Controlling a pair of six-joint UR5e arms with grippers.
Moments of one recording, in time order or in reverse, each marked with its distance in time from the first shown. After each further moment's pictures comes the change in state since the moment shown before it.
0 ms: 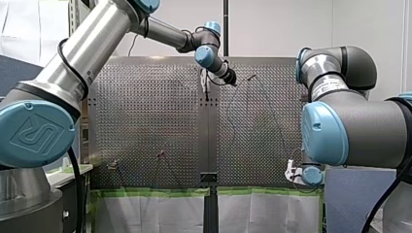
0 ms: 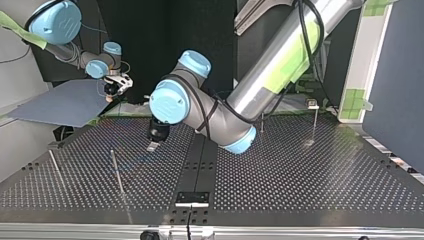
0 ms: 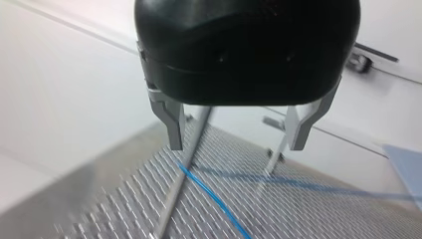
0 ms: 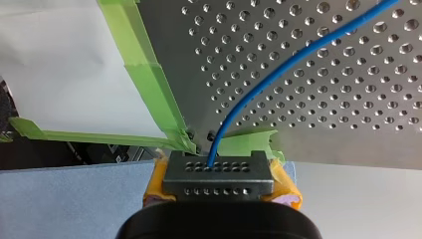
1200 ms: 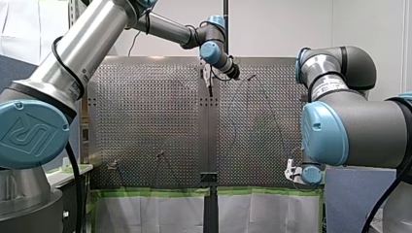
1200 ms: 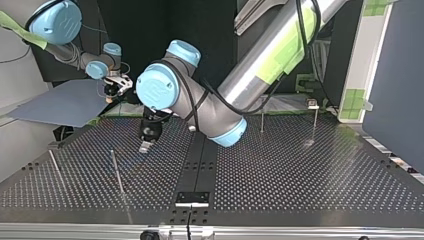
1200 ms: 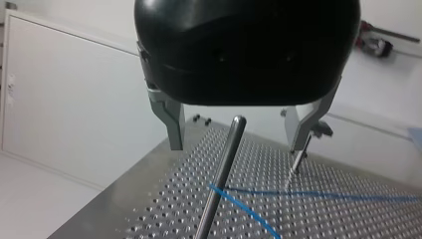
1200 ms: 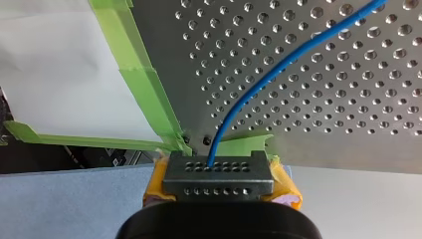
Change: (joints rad) left arm -0.051 0.015 0.000 0.048 -0.128 0.038; right arm 0.002 0.000 -0.009 0.003 -0.002 0.000
